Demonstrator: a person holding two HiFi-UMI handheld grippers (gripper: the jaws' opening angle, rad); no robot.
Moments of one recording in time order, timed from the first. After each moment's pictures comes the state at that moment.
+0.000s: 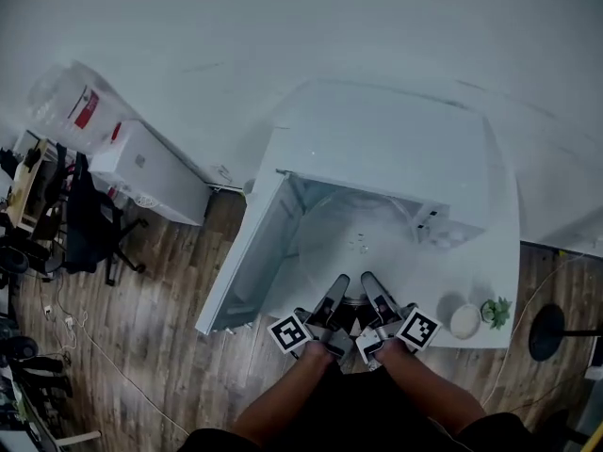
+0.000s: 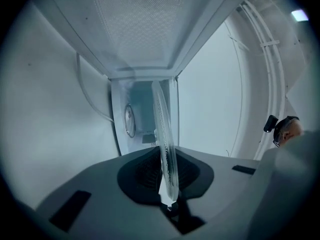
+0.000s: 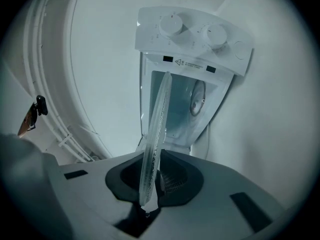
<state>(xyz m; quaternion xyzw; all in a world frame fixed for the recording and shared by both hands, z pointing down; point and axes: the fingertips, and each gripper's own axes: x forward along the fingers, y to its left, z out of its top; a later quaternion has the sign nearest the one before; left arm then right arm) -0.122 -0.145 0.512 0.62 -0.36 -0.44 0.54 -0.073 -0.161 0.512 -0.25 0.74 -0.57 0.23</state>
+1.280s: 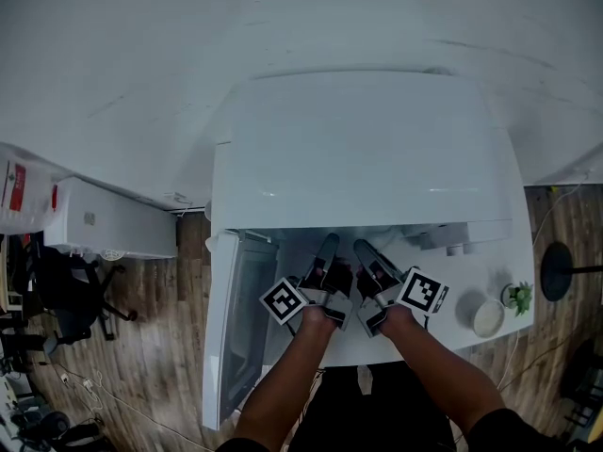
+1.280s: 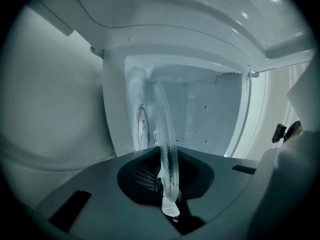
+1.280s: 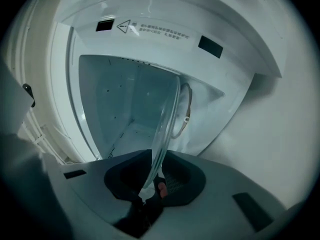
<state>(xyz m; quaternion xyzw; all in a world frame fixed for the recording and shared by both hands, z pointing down) -0.142 -0.326 0.580 0.62 -0.33 -0.40 0.59 -0.085 -0.311 0.584 -0.36 0.71 -0.57 0.20</state>
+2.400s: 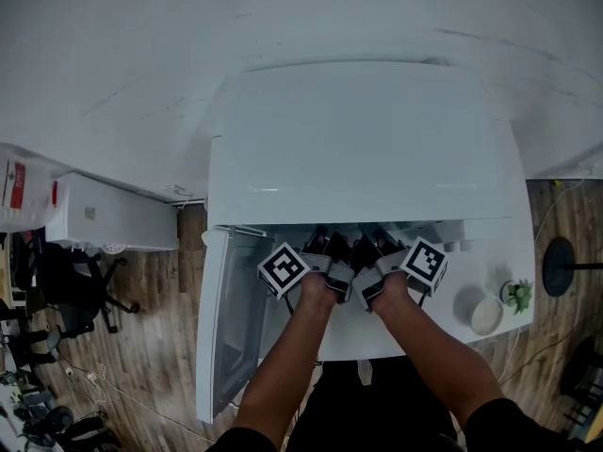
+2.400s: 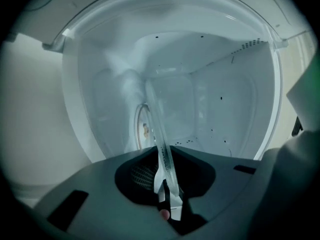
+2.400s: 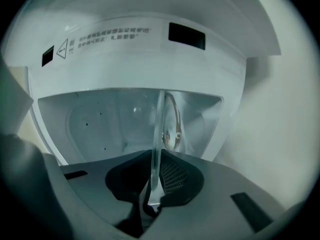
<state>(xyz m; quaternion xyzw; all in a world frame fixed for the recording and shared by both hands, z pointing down) -0.131 -0.370 0.590 0.63 -0.40 -0.31 0.59 -0.064 -0.353 0.590 -0.37 0.60 -0.65 0.29</state>
